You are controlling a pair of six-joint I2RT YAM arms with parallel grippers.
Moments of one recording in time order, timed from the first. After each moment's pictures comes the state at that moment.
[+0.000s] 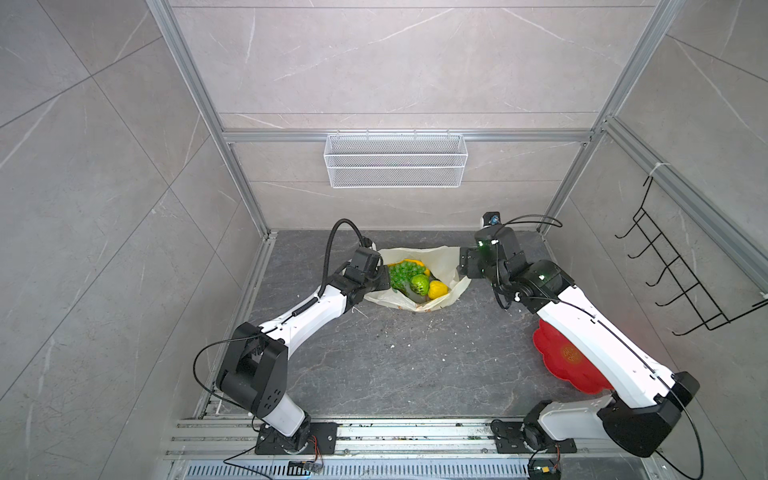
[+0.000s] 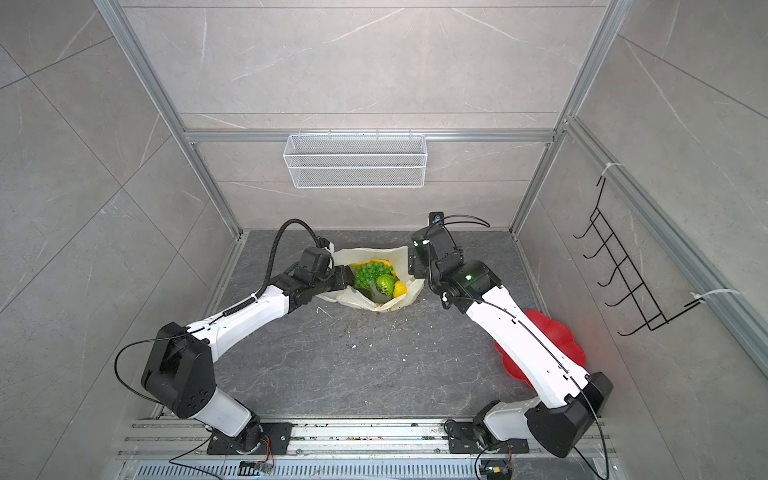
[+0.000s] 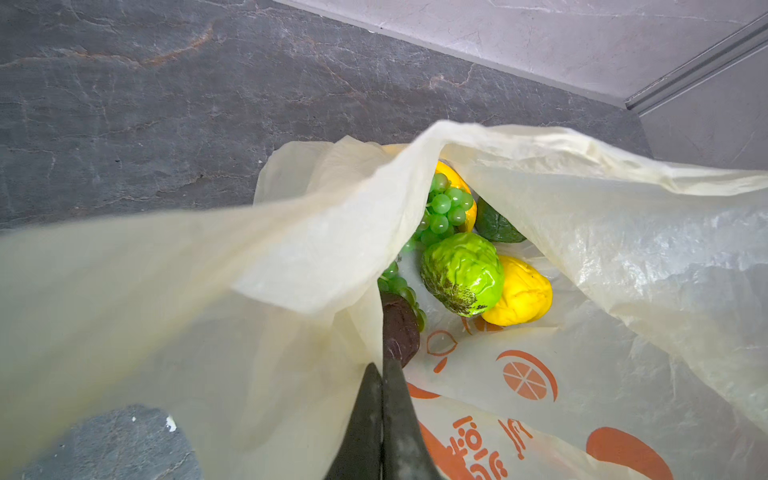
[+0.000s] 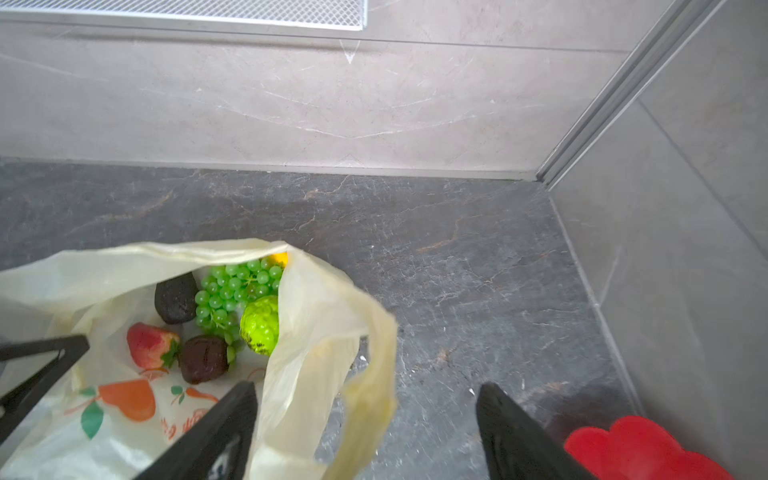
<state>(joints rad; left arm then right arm) -0.56 1.58 1.18 -0.30 -0.07 -0.53 0.67 1.36 1.55 -0.88 0.59 0.32</state>
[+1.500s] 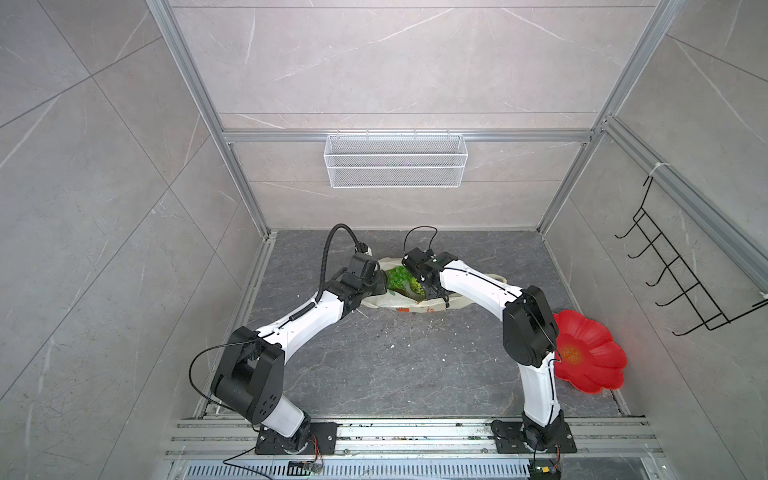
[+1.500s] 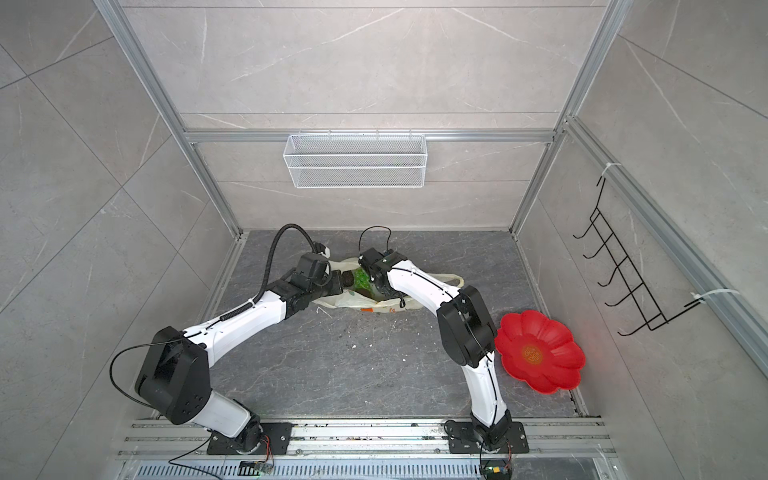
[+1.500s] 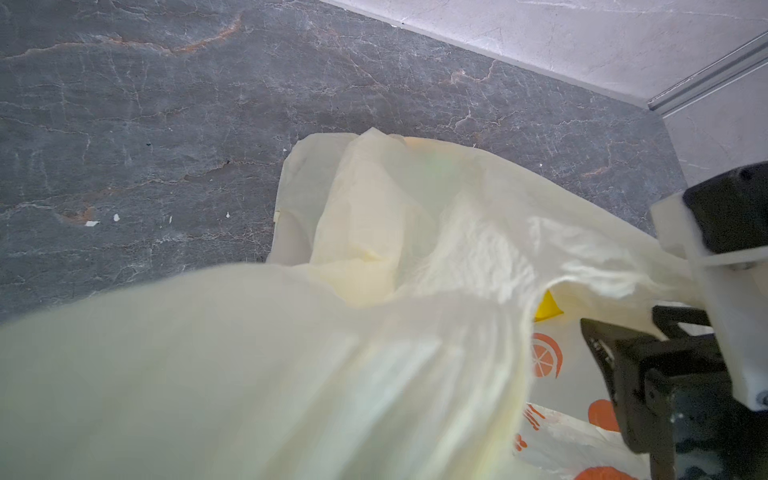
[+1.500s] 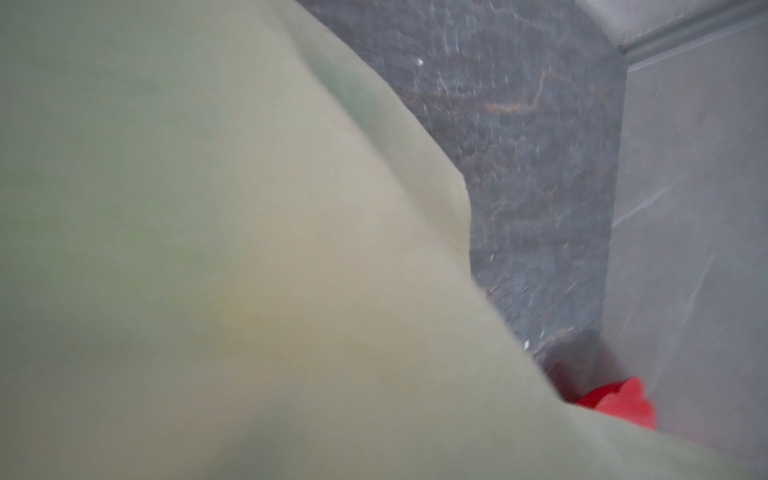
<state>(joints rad) -0.56 1.55 1.10 -0.27 -0.10 -0.54 0.65 2.08 1.74 -1.06 0.62 0.36</state>
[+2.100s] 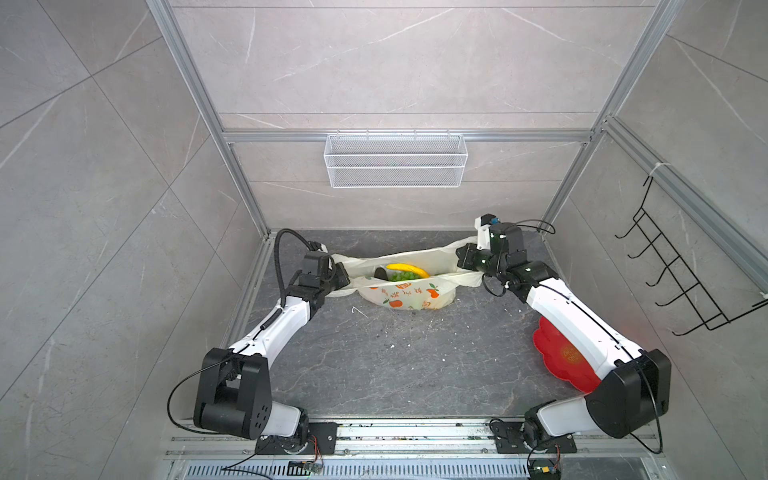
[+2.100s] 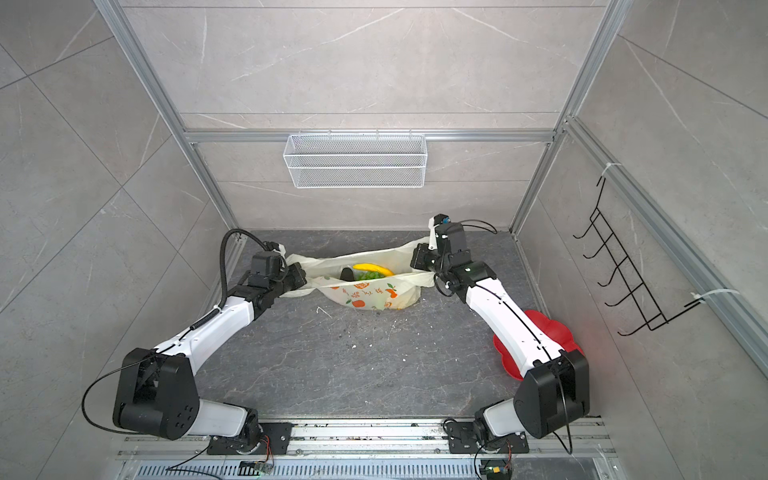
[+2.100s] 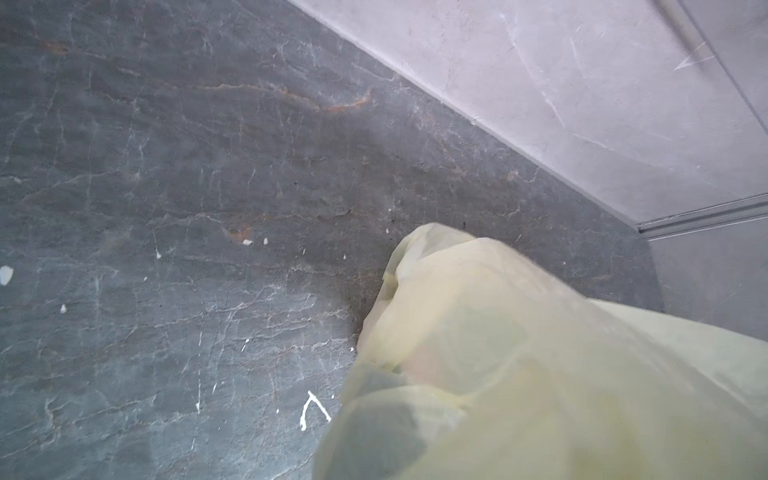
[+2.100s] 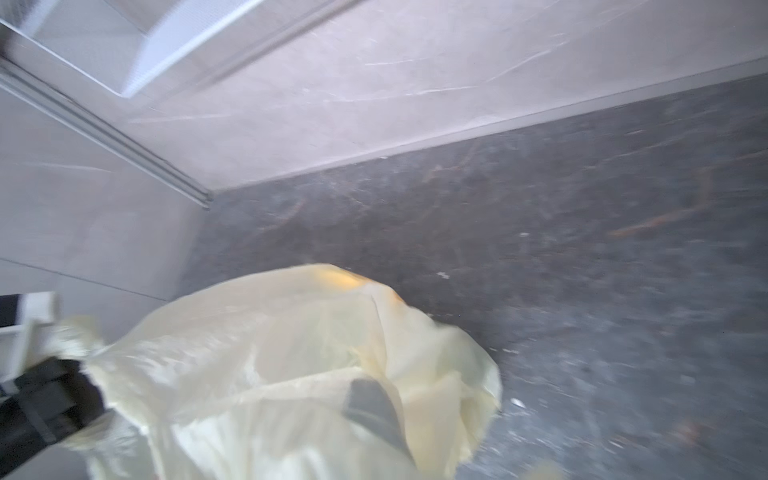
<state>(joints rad) -0.24 1.43 0.97 -0.16 0.08 -0.59 0.33 1.46 1.26 -0.33 -0.19 0.49</state>
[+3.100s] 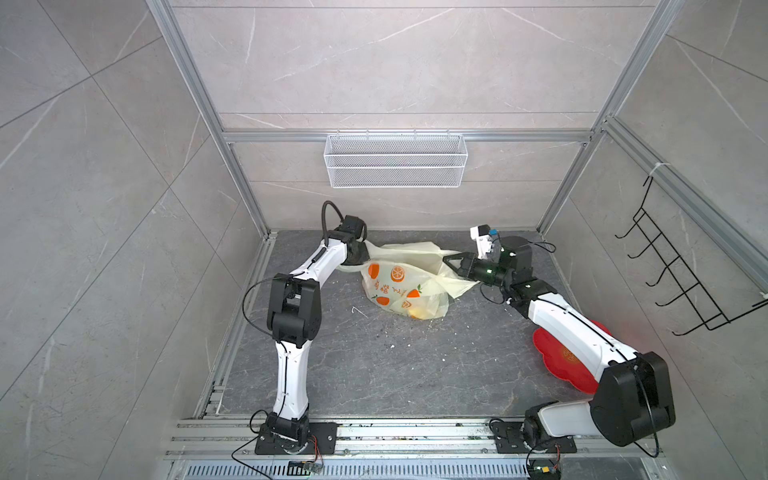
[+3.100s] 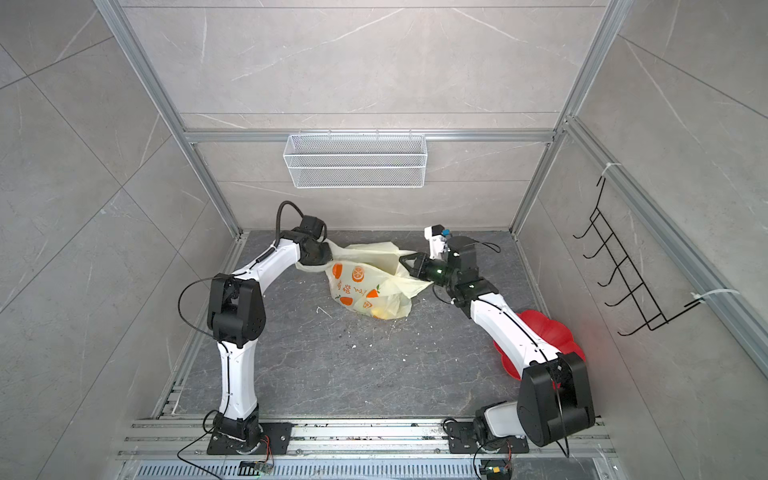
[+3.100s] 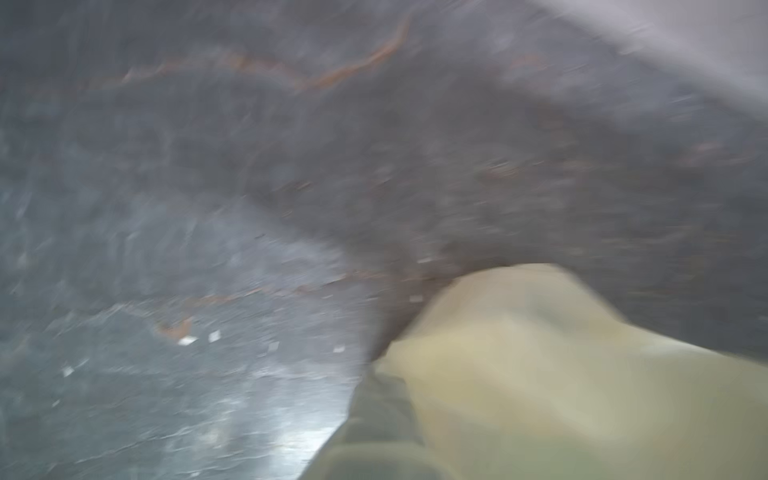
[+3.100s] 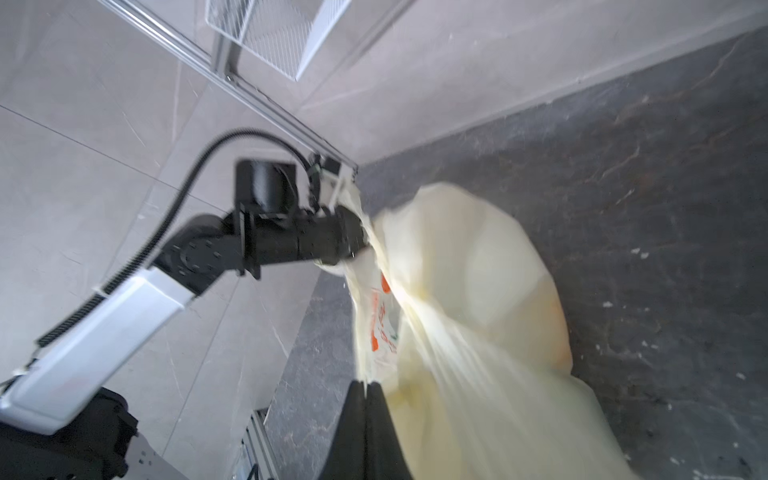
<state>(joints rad) -0.27 2.14 1.77 -0.74 -0.04 -0.54 0.25 1.40 1.02 0.07 -0.64 0.71</state>
